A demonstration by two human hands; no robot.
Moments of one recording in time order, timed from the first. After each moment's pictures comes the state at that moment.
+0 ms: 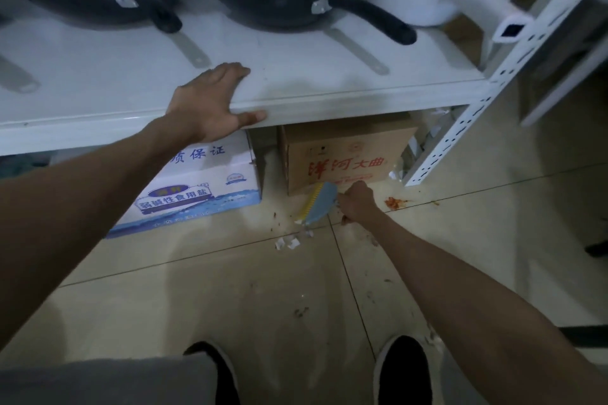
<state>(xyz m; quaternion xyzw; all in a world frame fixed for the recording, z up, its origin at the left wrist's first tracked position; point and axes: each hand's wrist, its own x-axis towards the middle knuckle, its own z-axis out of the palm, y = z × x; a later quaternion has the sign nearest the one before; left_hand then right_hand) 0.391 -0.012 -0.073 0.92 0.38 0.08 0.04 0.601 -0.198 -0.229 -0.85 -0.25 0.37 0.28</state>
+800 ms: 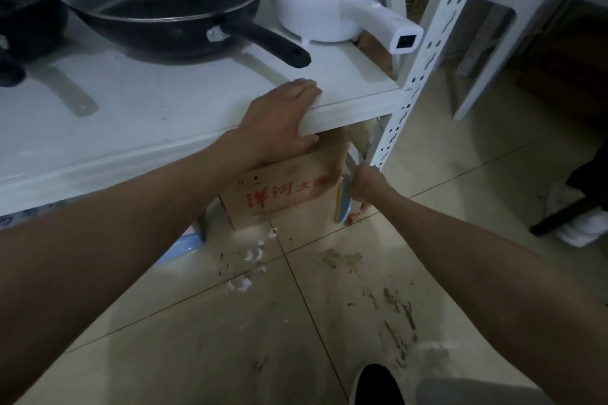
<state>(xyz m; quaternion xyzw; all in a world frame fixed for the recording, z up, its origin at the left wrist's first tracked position) 0.594 -0.089 -0.070 0.98 0.16 0.13 0.04 0.738 -0.226 -0.181 -0.92 -0.27 0.25 0.13</state>
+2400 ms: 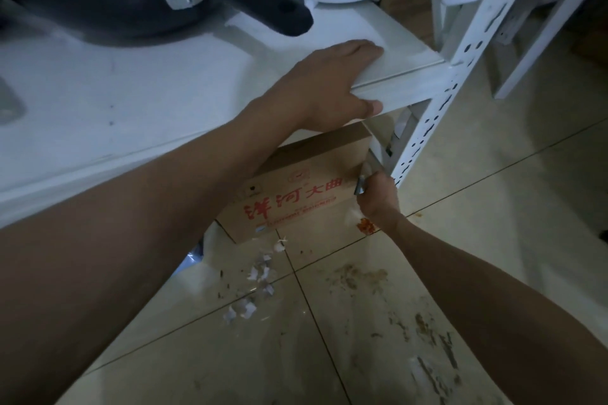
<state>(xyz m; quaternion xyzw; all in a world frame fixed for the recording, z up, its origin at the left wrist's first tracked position) 0.682 -0.066 -0.081 0.98 0.11 0.06 0.14 0.777 -0.188 -0.298 -0.93 -0.25 0.17 0.23</state>
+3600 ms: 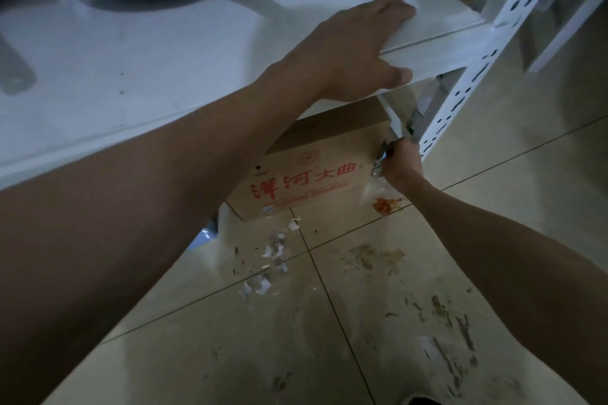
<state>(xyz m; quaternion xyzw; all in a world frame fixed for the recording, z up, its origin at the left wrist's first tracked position) 0.684 -0.064 -0.087 0.98 0.10 0.10 0.12 0.805 -0.170 -0.309 -0.92 -0.22 0.17 0.29</state>
